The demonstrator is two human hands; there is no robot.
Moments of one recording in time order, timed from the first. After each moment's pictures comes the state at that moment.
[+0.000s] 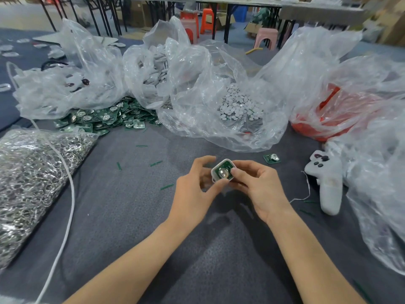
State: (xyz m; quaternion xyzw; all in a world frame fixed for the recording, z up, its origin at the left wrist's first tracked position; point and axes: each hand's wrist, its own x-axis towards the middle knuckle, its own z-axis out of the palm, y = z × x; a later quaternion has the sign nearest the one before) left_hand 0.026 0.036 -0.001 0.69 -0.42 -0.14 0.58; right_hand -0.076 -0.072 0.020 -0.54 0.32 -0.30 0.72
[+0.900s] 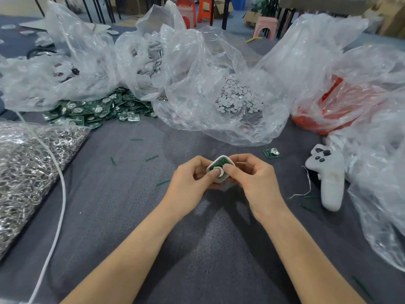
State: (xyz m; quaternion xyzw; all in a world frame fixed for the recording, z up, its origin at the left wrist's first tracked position) left_hand 0.040 0.028 -0.001 0.60 -0.33 -0.33 0.65; right_hand -0.071 -0.066 0.014 -0.60 0.34 -0.32 0.65
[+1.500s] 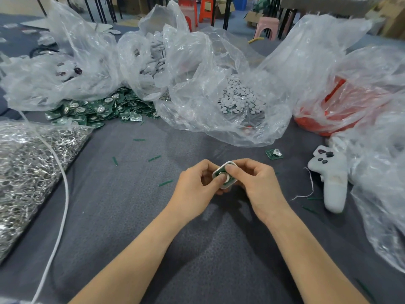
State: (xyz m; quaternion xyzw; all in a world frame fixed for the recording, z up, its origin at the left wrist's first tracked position) left_hand 0.036 0.029 -0.004 0.64 -0.39 -0.30 0.59; right_hand -0.073 -0.067 0.017 -0.63 0.34 -0.28 0.64
